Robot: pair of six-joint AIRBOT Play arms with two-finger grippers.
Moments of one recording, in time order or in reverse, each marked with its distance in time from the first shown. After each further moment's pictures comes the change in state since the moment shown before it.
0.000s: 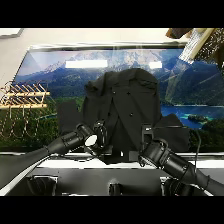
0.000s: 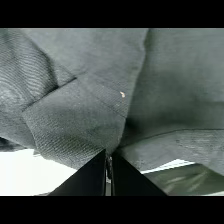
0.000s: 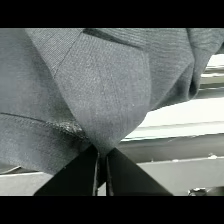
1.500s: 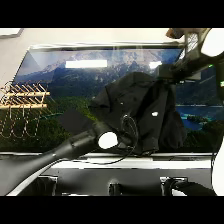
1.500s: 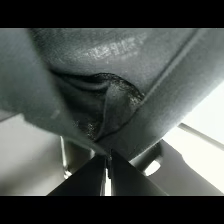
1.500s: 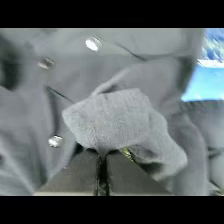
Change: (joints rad) left arm -0.177 -0.098 0.421 -0.372 0.249 -0.130; right arm -0.685 -0.458 1.207 0.063 0.298 -0.769
